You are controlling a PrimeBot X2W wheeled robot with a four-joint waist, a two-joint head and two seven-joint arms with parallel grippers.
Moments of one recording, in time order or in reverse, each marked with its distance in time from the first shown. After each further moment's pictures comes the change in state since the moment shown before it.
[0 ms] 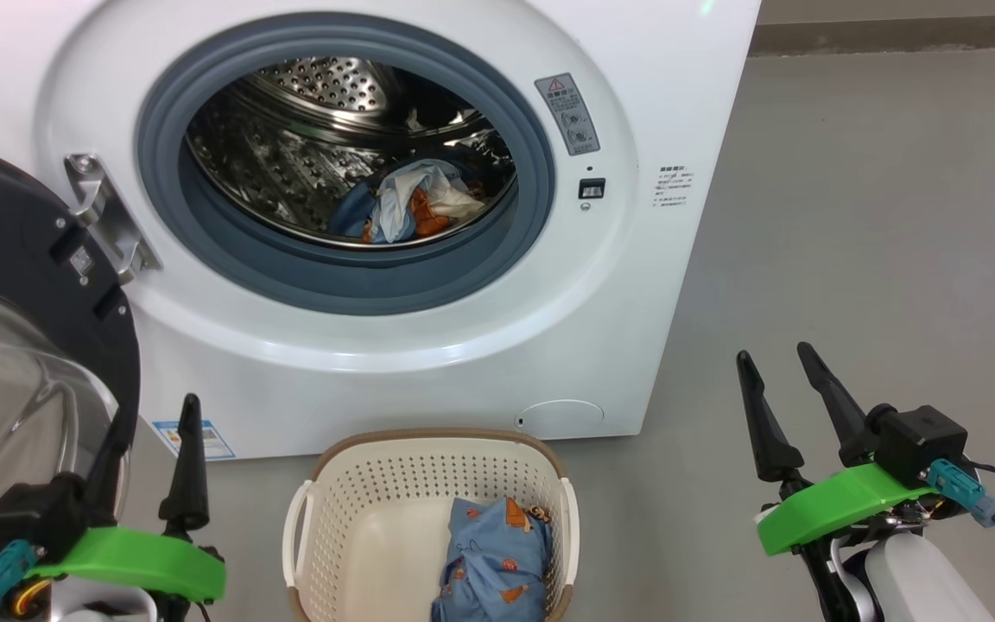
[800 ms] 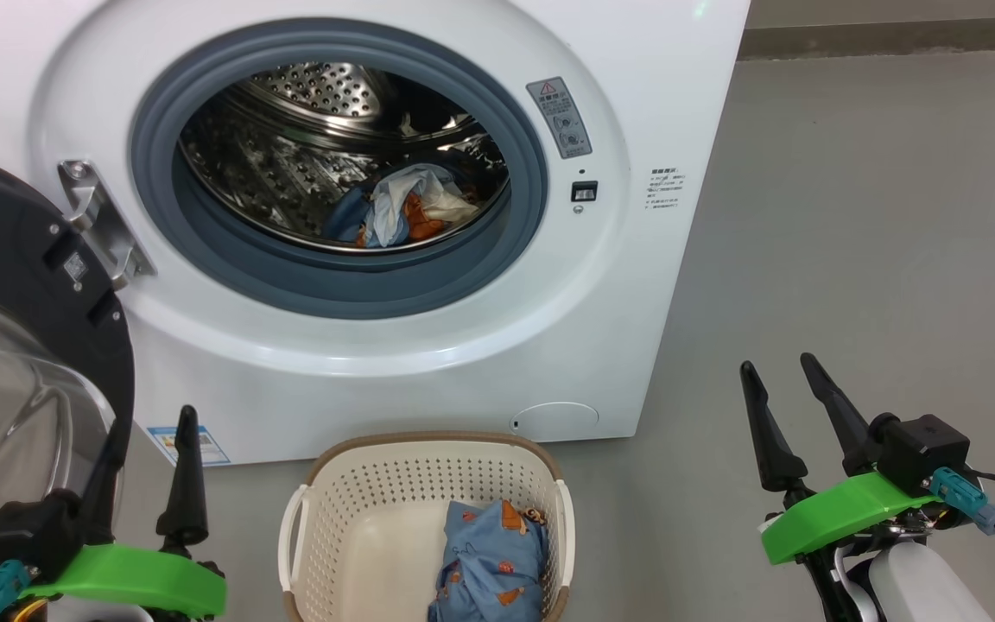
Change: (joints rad) left arm 0.076 0.017 0.008 -0.126 -0.015 0.057 0.027; right arm 0.016 -0.012 0.003 0.004 0.010 0.000 0.000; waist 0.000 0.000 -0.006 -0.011
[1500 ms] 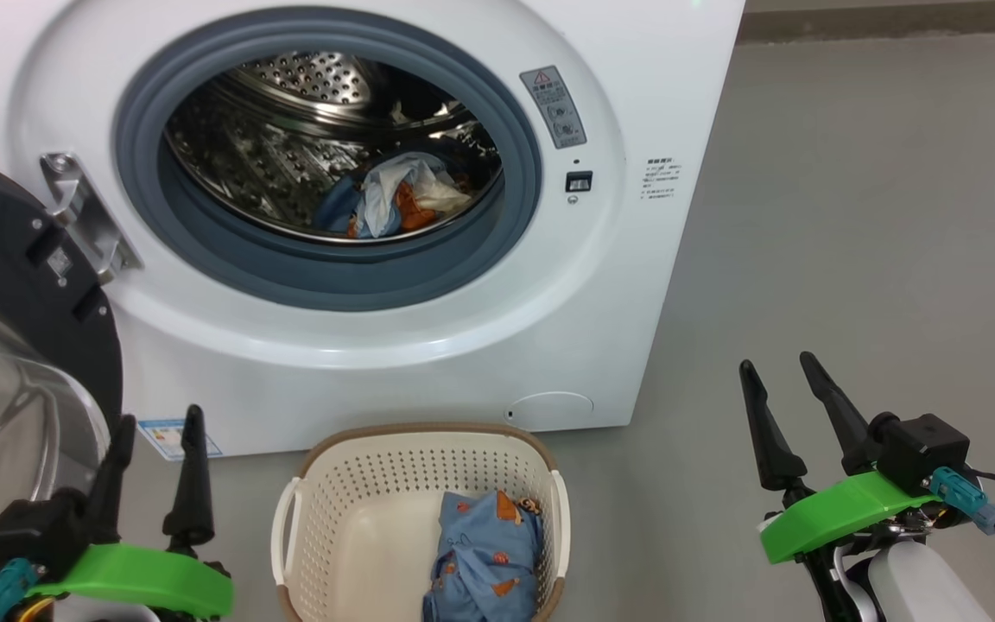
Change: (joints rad) left arm 0.002 0.002 -0.008 -0.014 -0.003 0.004 0.007; right arm 0.000 0.001 0.000 -0.002 -0.001 0.000 0.000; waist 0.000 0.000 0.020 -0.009
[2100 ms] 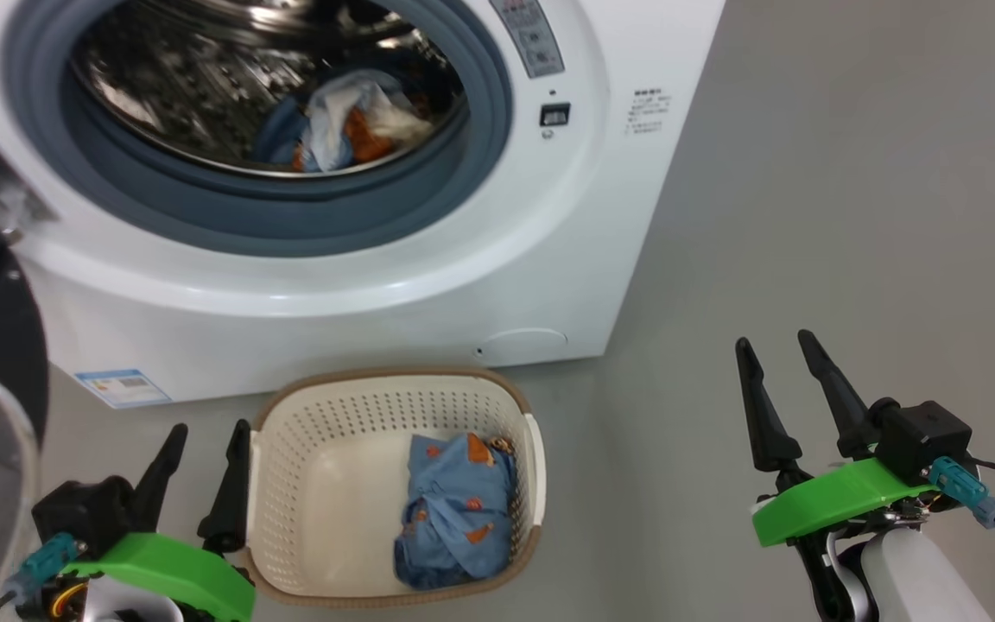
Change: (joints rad) left arm -0.051 0.002 -0.075 0.096 -0.025 -0.087 0.053; right arm -0.010 0.039 -0.032 -0.042 -0.039 0.000 0.000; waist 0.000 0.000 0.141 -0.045
